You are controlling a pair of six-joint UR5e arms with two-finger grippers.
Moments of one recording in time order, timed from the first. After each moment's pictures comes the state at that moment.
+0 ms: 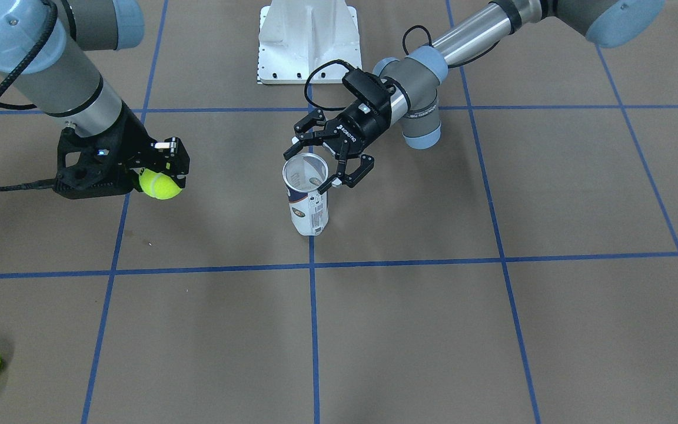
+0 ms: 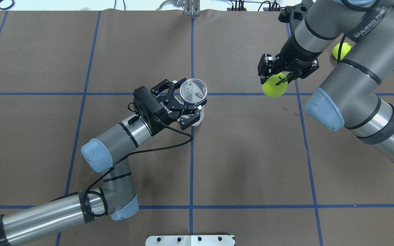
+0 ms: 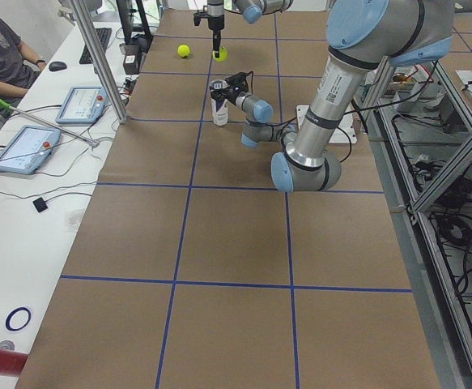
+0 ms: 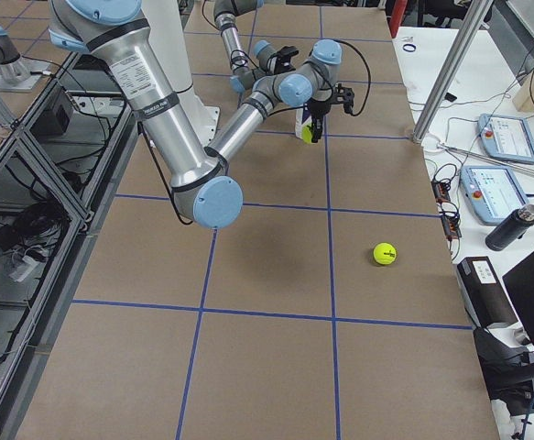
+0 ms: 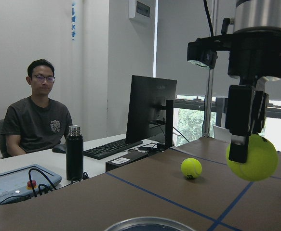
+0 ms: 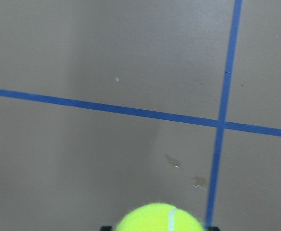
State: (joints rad) left arm -0.39 -2.24 -1.25 -3.31 -1.19 -0.36; right arm 0.89 -0.98 1.85 -1.74 2.22 0.96
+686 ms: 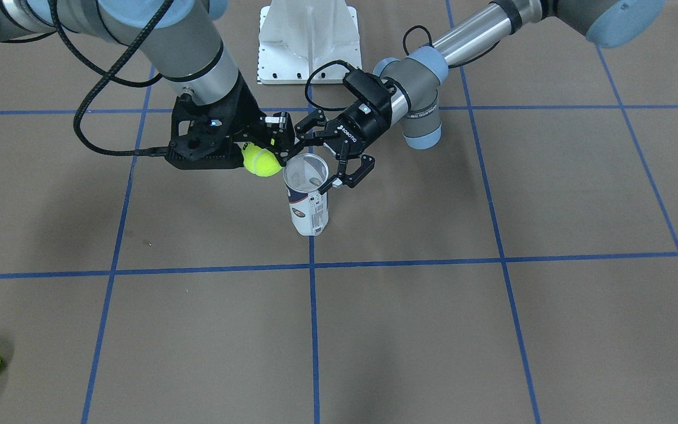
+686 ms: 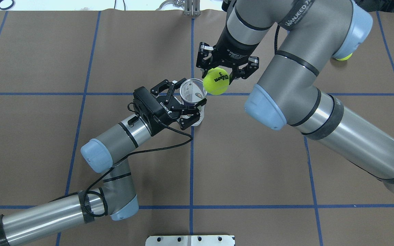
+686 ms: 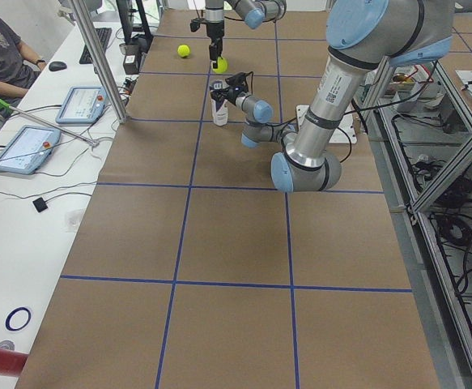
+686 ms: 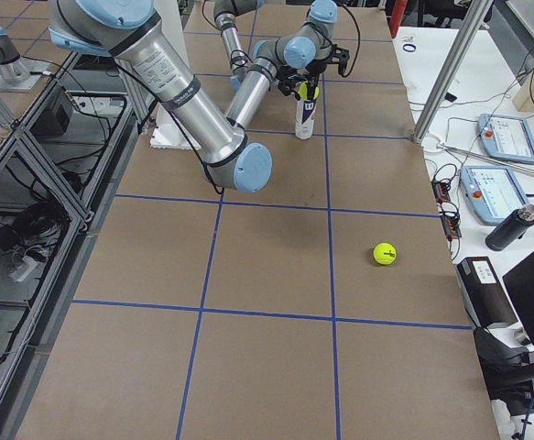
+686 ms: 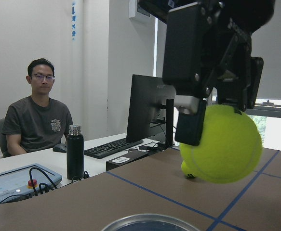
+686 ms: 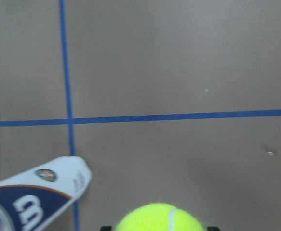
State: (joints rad) left arm -0.39 -2.24 -1.25 -3.31 -1.19 -0.36; right arm 0.79 -0.74 1.74 -1.74 2.20 1.22
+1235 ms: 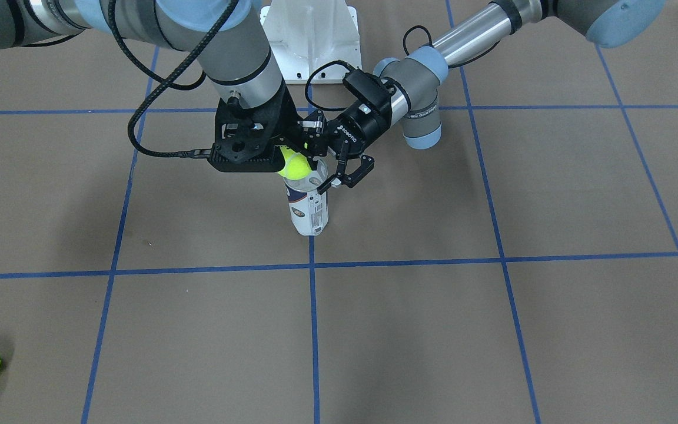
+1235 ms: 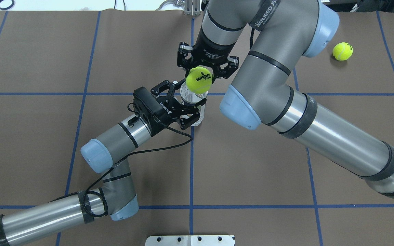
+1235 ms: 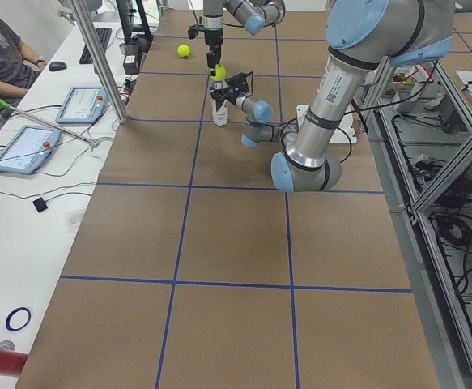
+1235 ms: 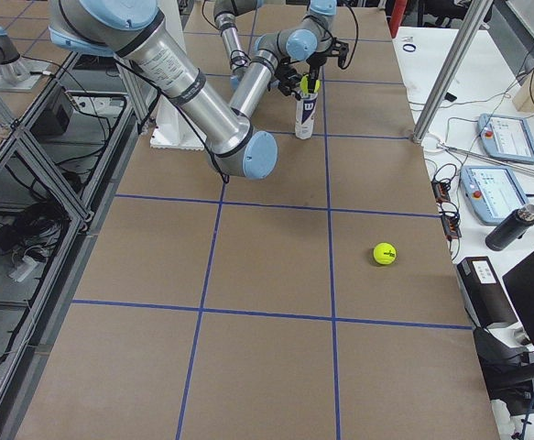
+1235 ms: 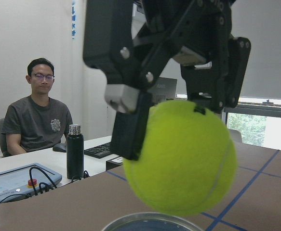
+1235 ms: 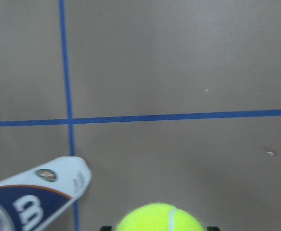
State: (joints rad) left arm -0.39 -2.24 -1.25 -3.31 -1.19 -0.36; right arm 0.75 -0.66 1.65 -1.71 2.15 1.26
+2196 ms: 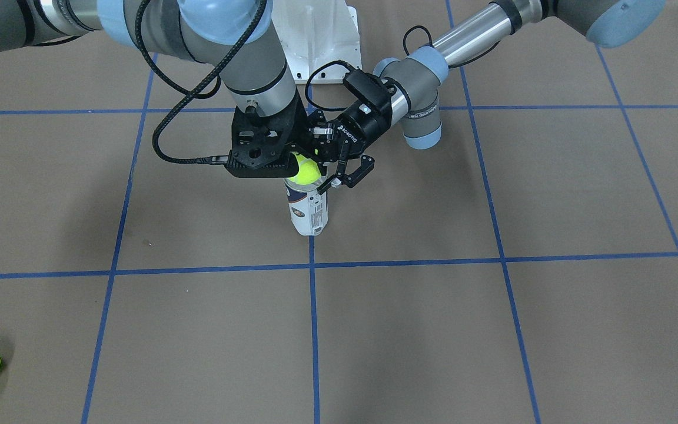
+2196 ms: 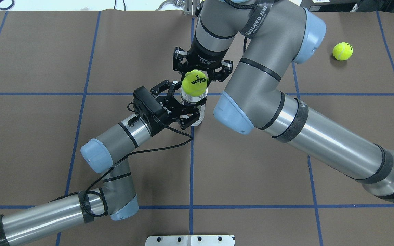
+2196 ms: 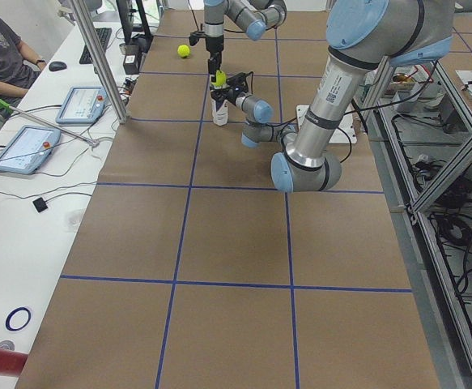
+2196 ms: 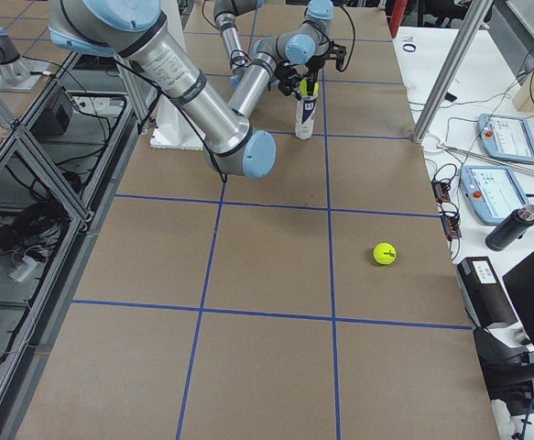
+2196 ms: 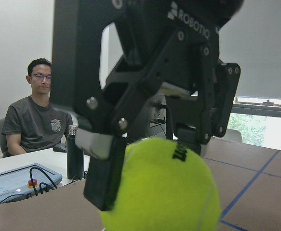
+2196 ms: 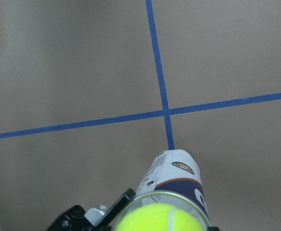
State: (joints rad) left arm -0.39 -2.24 -1.25 -3.31 -1.19 -0.36; right arm 0.72 -0.66 1.63 -1.68 2.12 1.27
